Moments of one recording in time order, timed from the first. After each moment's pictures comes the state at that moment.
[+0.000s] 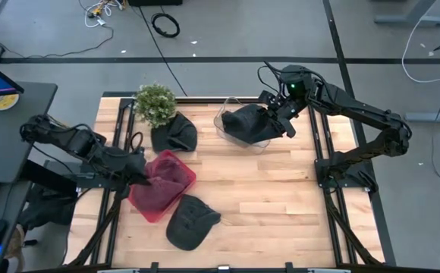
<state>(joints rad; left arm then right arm) -0.41 0.76 0.94 -0.94 -0.03 -0.39 -0.36 1.32 1.46 -0.57 -0.95 0.44</state>
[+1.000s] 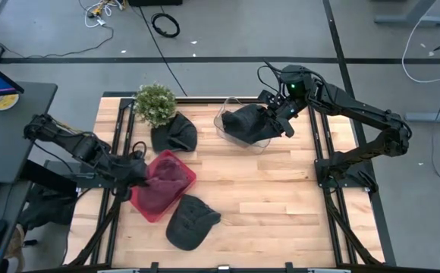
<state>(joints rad) -0.47 0.71 0.78 -0.96 -0.09 -0.46 -0.36 1.32 1.46 -0.57 -0.92 0.45</state>
